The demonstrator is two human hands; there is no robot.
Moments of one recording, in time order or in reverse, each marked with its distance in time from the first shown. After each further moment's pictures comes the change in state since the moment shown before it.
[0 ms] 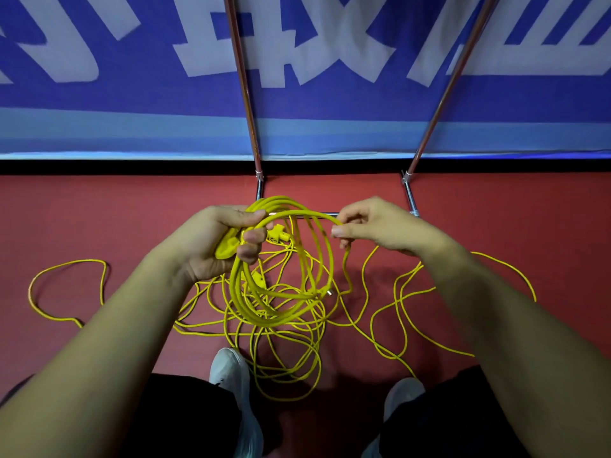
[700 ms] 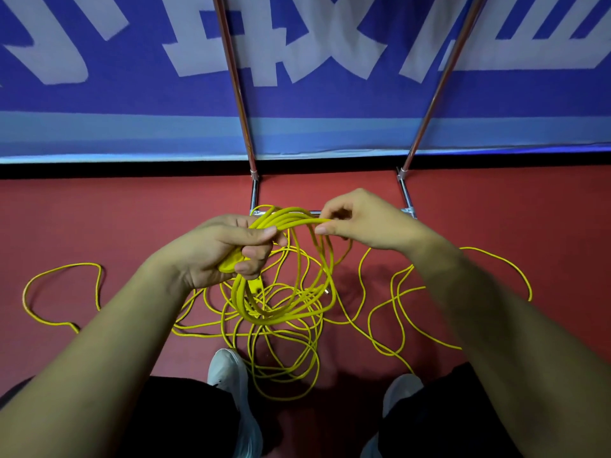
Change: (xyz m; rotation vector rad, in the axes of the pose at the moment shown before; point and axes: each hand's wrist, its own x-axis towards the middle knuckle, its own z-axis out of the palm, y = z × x) left_hand -0.004 -0.004 0.015 0.215 -0.159 -0.004; right_hand 0.001 -0.015 0.005 -0.184 0.068 -0.095
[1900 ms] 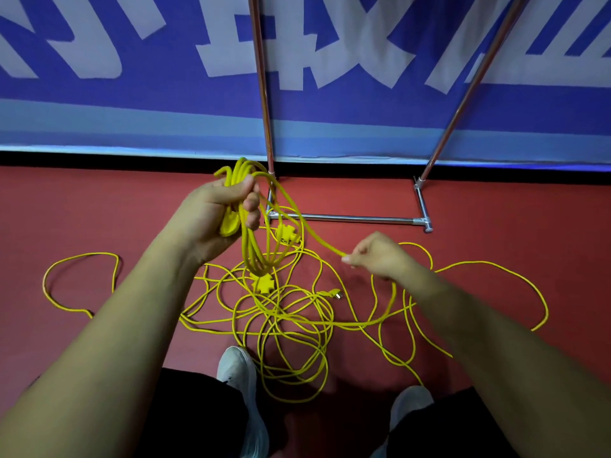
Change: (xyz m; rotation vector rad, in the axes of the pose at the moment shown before) left_hand -0.008 0.018 -0.030 -0.335 0.261 0.334; right_hand 0.018 0.078 0.057 -0.146 0.033 0.480
